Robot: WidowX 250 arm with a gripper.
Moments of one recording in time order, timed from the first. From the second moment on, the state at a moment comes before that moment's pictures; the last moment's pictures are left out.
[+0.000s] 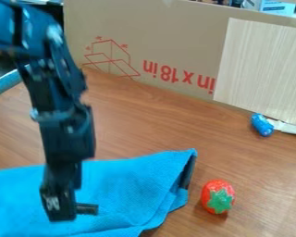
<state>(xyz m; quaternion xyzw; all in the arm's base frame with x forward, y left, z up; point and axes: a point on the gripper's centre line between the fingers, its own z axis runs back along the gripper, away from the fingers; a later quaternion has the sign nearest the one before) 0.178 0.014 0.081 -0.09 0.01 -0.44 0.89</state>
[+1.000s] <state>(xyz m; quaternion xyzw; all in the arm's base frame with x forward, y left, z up) 0.205 0.021 0.039 -0.13 -0.02 -0.32 0.94</state>
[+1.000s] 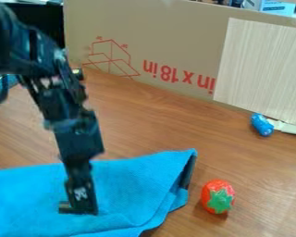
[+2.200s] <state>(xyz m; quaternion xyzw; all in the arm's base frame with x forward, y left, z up) 0.311 0.080 0.041 -0.11 -0.06 -0.22 0.97</state>
